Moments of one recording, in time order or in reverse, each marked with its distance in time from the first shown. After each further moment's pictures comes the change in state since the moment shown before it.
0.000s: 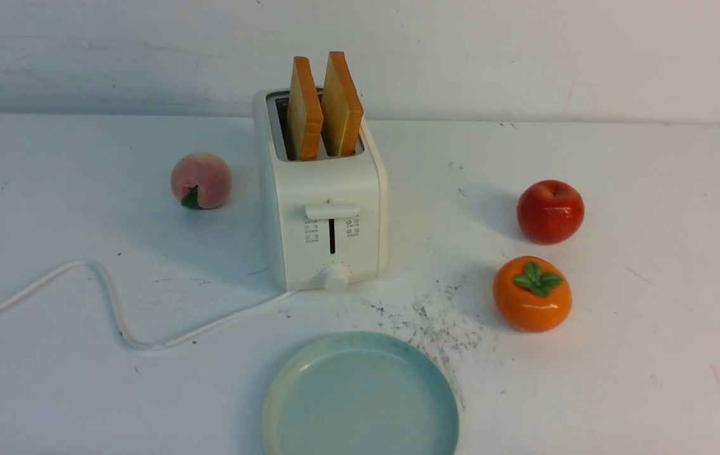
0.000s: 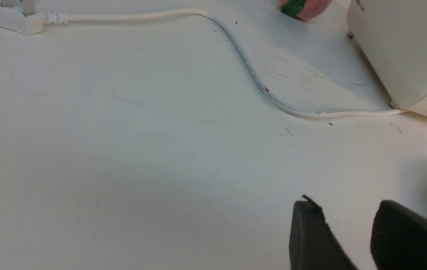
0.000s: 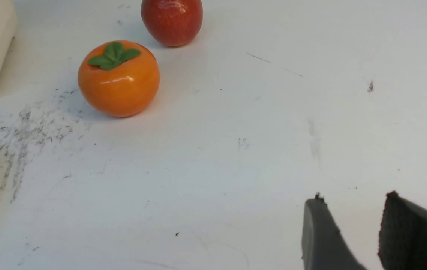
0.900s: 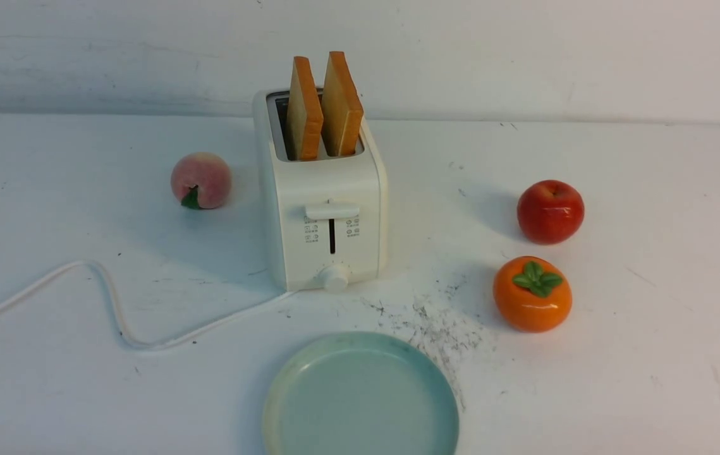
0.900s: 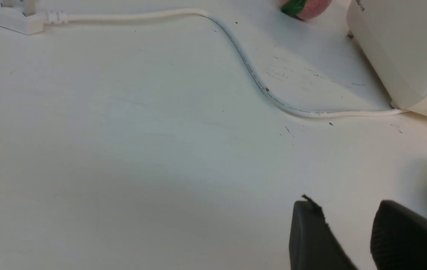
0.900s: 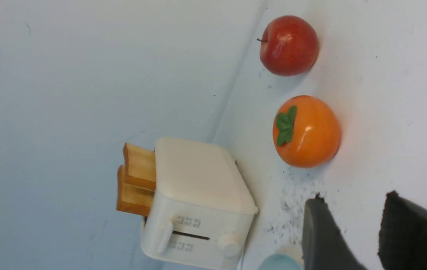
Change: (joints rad) right arm 0.000 0.000 0.013 0.746 -0.177 0.380; left arm 0.000 0.000 0.000 0.000 -0.001 0.001
